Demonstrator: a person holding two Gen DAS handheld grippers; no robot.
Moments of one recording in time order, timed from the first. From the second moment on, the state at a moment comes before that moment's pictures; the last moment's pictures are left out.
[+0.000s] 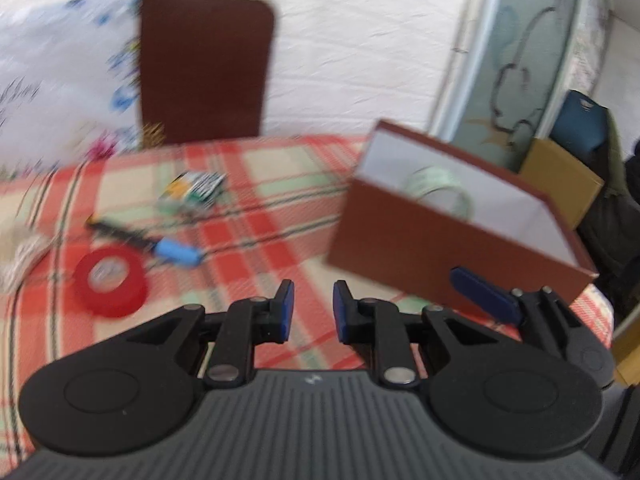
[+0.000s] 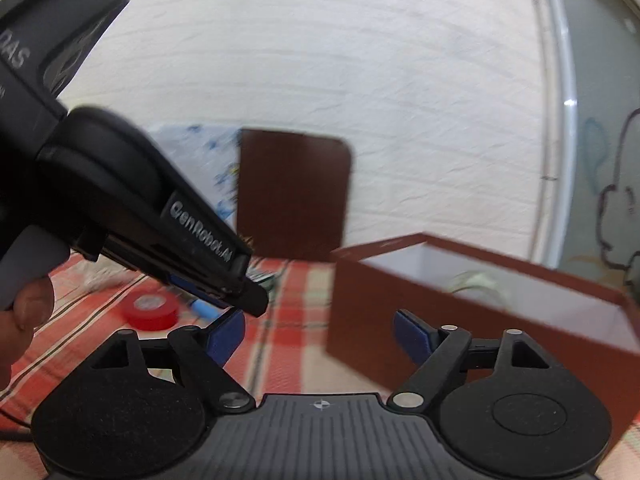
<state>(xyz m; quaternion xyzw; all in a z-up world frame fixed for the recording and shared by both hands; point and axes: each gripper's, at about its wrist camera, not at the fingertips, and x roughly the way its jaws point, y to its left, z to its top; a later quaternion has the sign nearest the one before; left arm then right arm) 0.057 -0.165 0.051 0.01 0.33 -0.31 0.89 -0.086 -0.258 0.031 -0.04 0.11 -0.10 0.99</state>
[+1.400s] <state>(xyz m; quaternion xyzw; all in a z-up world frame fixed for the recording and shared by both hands) 0.140 -0.071 0.002 -0.04 0.40 -0.21 0.89 0.053 -0.181 0.014 -0.06 0.29 0.12 0.95</state>
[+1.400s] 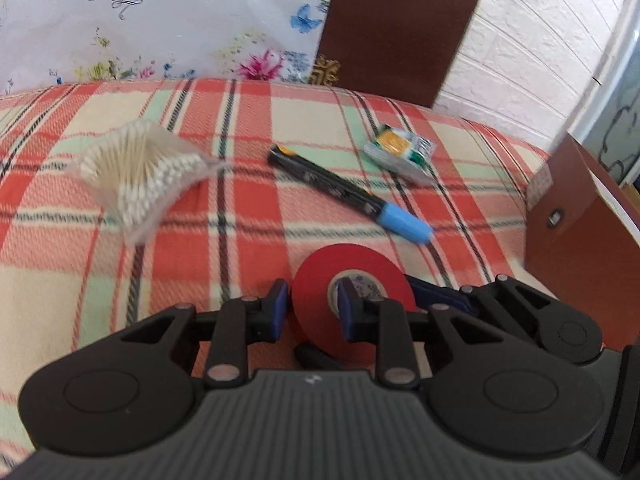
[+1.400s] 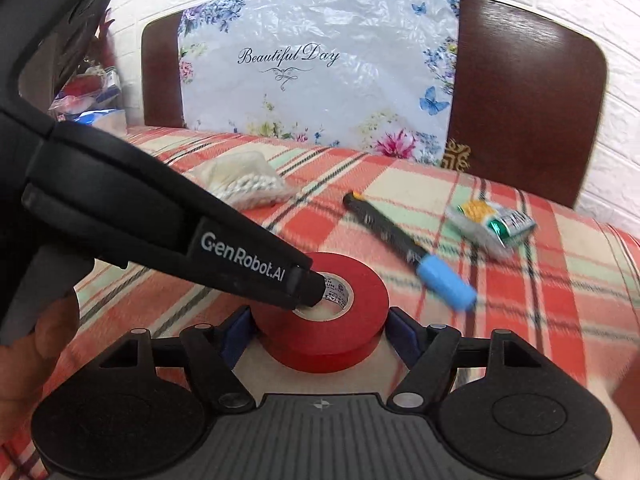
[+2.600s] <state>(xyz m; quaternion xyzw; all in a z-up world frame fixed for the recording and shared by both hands) 0.033 -0.386 0.097 0.12 0.24 -0.49 0.83 -0.118 -0.408 0.085 -0.04 0.14 -0.26 0.96</state>
